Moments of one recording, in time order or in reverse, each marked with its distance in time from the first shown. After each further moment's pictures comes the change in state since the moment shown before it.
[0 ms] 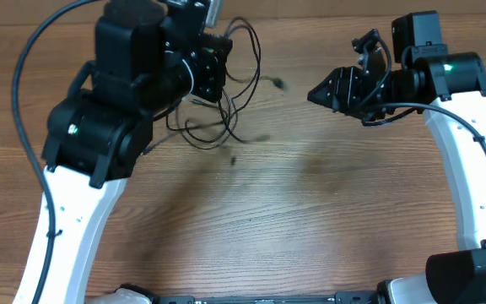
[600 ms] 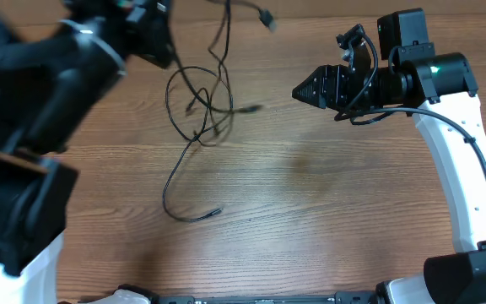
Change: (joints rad) left arm 0.066 -0.025 0.407 0.196 -0.005 -0.132; right arm 0.048 0.000 0.000 0.074 -0.014 -0.009
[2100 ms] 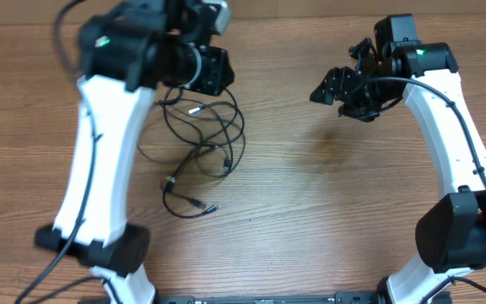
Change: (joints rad) left arm -0.006 0.492 0.079 -0.855 0.107 0.197; right arm -0.076 0.181 -0.011 -0.034 0.187 0.076
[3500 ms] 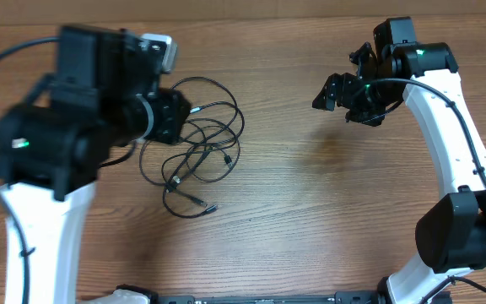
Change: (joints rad) left arm 0.045 -0.486 -0.442 0.153 -0.130 -0.068; right arm 0.000 0.000 0.000 -0.046 0.046 -0.054
